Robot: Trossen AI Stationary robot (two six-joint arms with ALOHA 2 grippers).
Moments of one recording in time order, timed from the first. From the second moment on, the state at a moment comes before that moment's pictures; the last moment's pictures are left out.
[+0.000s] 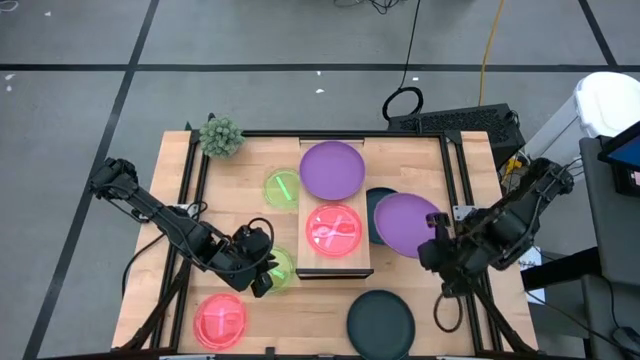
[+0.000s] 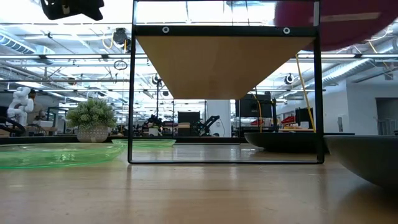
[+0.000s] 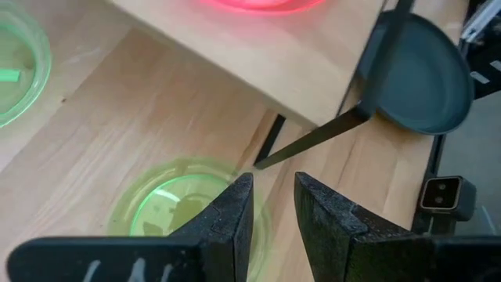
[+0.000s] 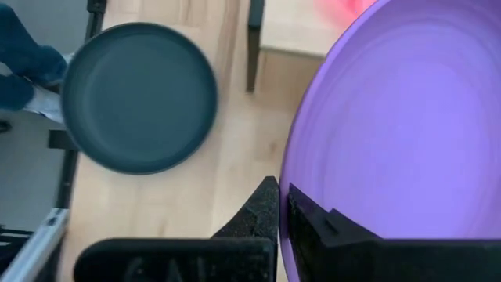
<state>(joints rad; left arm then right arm) -0.58 1.39 1.15 -0.76 -0.40 -1.02 0.70 1.31 1.51 -1.46 0.27 0.51</state>
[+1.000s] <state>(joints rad) -0.42 1.35 1.15 -0.94 -0.34 -0.99 0.03 1.33 1.54 -1.17 0.26 -0.52</state>
